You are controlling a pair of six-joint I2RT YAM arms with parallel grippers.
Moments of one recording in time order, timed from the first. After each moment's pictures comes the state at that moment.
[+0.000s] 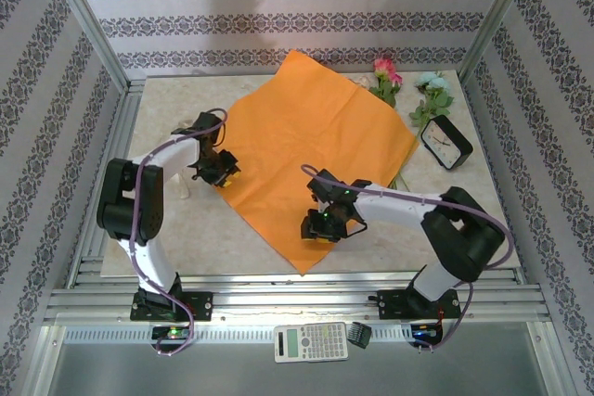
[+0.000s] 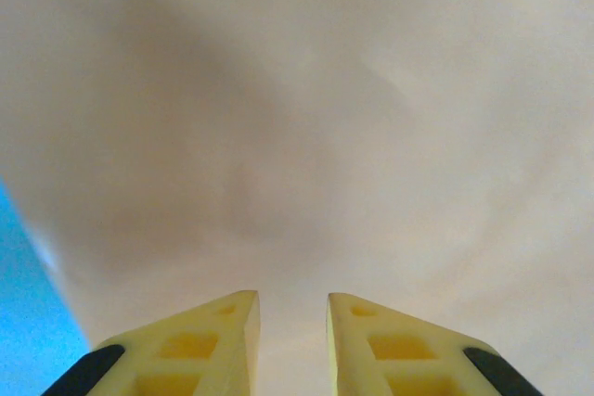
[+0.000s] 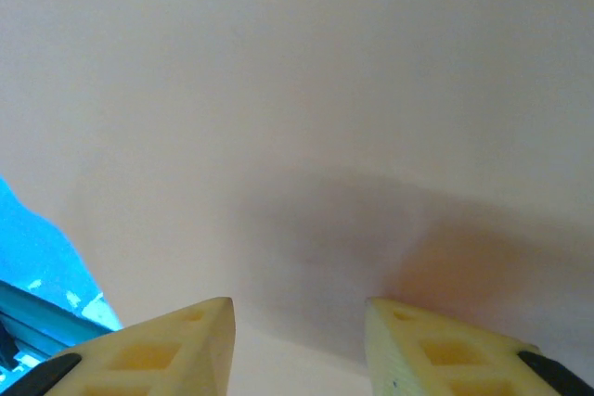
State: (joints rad) left arm -0.20 1.78 1.19 -0.70 0.28 -0.96; right arm 0.76 1.55 0.83 -0.58 -0.36 0.83
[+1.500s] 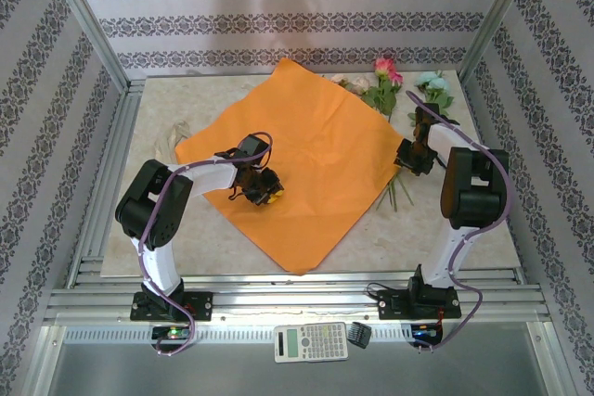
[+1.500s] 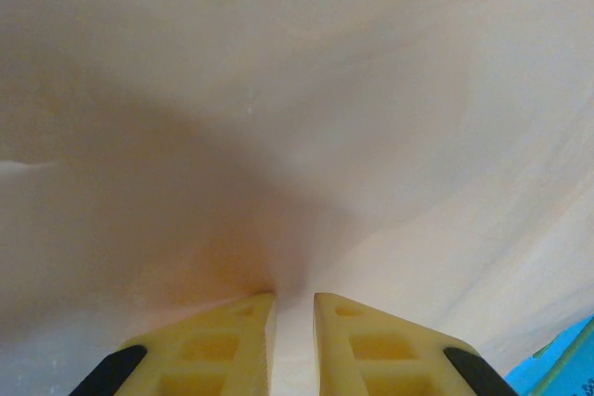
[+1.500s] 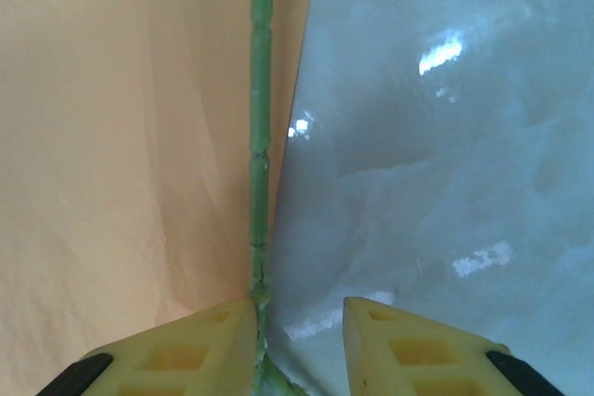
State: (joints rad) left arm -0.47 1.85 1.05 -0.37 0.38 -1.18; right arm -0.11 1.90 1.27 -0.72 -0.10 0.45
